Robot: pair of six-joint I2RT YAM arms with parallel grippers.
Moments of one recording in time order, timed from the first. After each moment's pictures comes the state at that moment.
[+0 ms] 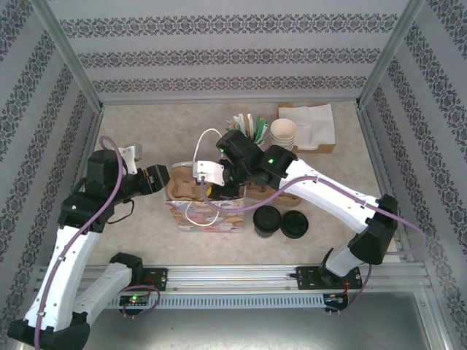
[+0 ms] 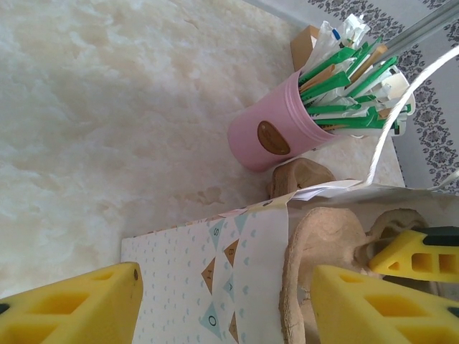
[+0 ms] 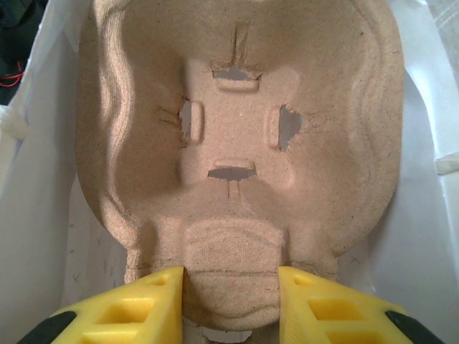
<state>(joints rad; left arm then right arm) -0.18 0.79 1.06 -0.91 0.30 -0.49 0.93 1.57 1.55 -0.86 -0.29 -0.60</state>
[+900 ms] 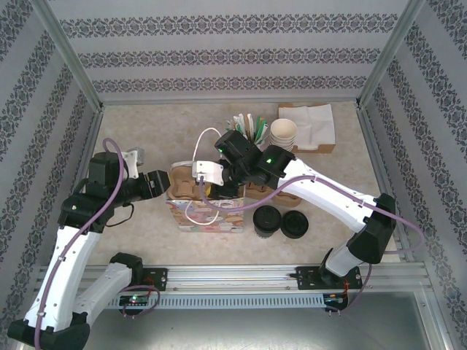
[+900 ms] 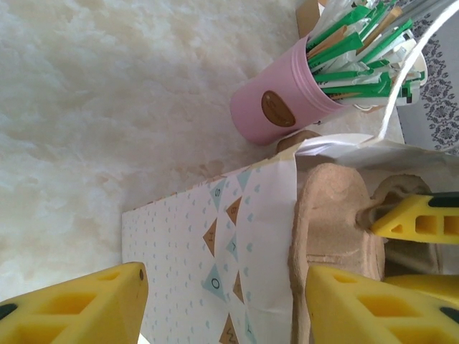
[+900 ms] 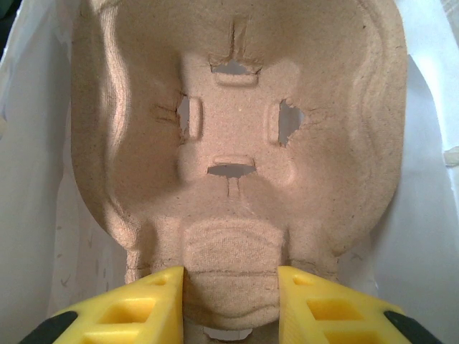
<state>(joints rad) -0.18 0.79 1.06 -0.99 0.33 -0.47 0.93 1.57 1.55 -0.86 -0.28 -0.60</state>
